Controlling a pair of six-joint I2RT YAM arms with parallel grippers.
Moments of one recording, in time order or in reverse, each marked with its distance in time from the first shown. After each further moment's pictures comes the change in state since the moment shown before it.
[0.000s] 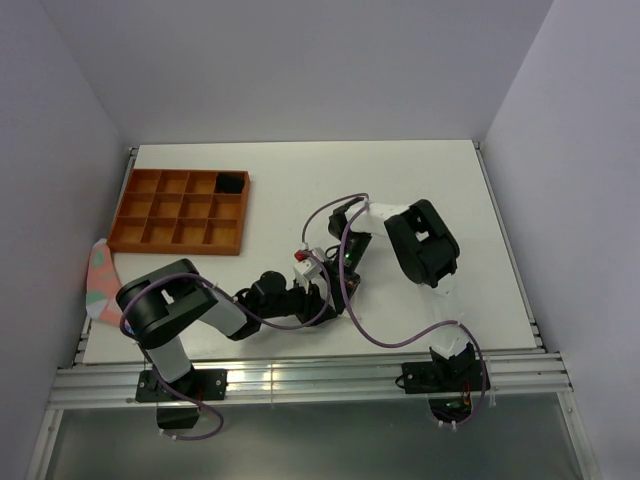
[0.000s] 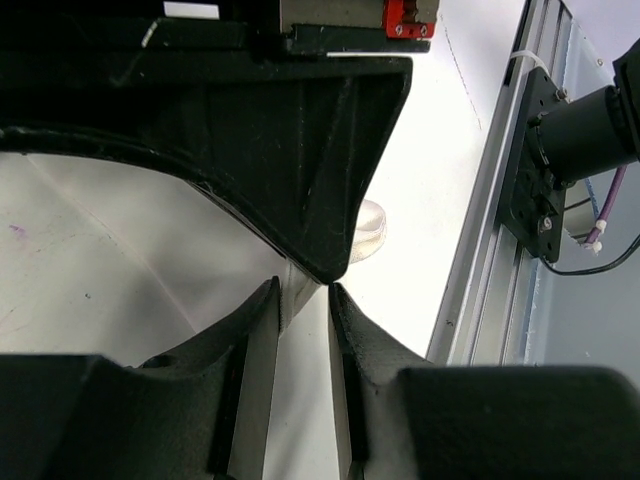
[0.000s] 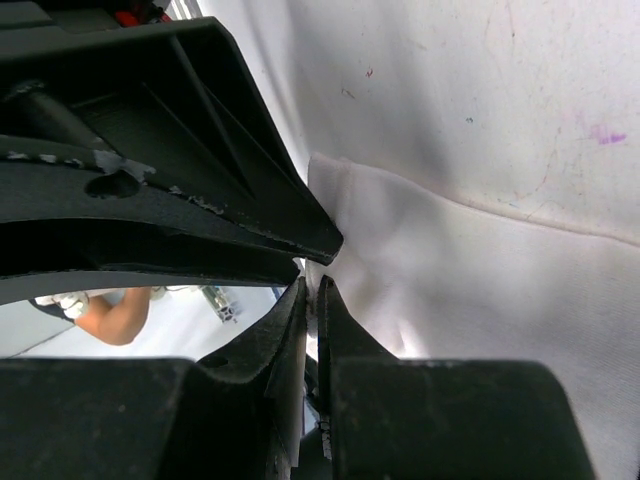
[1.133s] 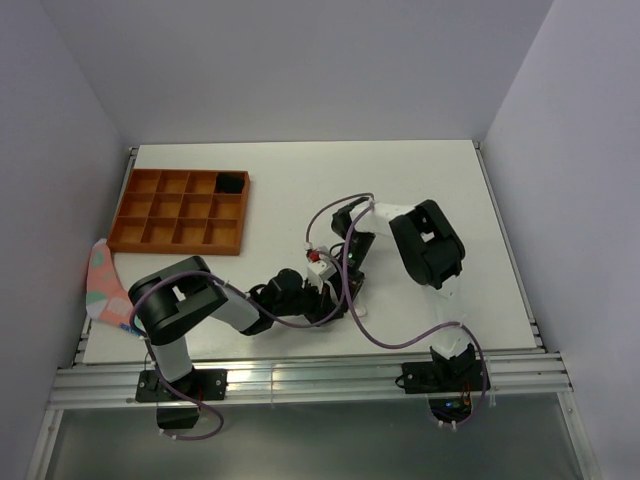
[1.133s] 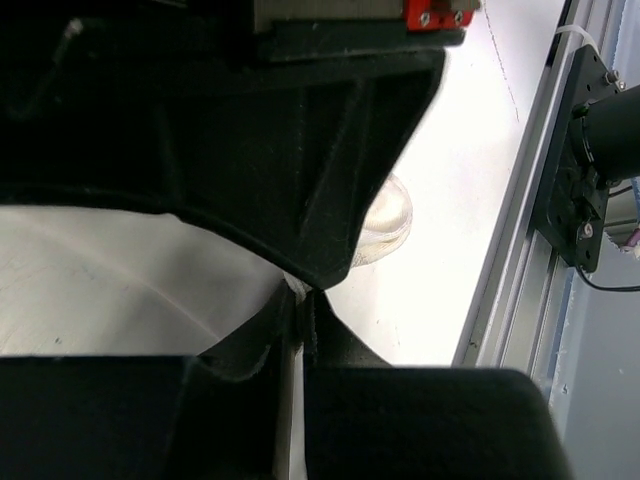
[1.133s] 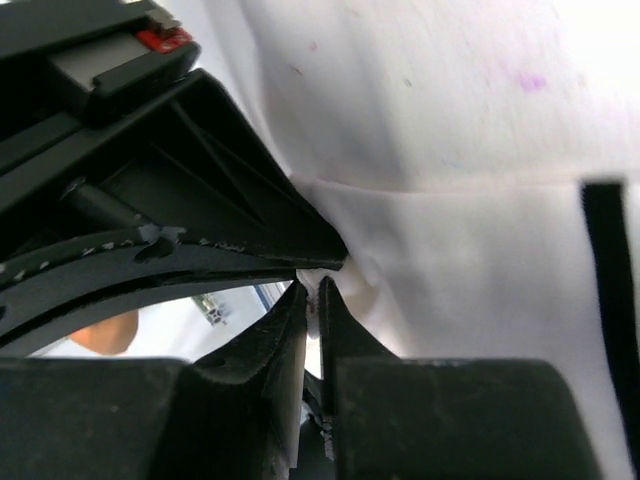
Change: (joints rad) left arm -0.040 0.061 0.106 -0.129 -0.050 0.026; right arm -0.013 -0.014 -0.013 0.031 0.062 0.035
